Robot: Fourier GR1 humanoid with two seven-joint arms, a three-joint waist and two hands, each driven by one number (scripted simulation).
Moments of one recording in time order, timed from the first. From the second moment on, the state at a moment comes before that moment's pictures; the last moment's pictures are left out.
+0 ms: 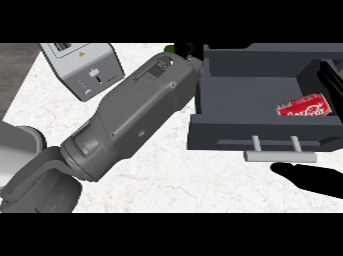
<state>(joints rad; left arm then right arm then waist) -1.41 0.01 -0.57 -0.51 1.02 0.78 -0.24 -0.15 -0.12 -0.11 -2.11 0.67 0.30 0.03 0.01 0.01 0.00</state>
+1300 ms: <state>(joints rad) -1.25 0.29 -0.58 -0.83 0.88 0.82 -0.01 -0.67 -0.13 0.02 -0.98 1.22 -0.24 -0.10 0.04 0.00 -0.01</state>
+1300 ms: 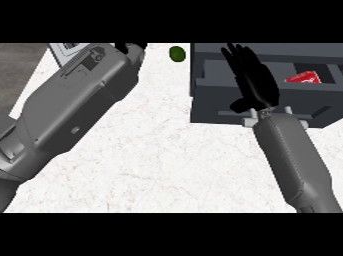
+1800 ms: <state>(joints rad) -1.19 0.33 -0.56 -0.92 0.85 0.82 0.03 -0.85 -0.15 -0.07 -0.64 1.27 -0.48 -0.13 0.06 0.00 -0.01</state>
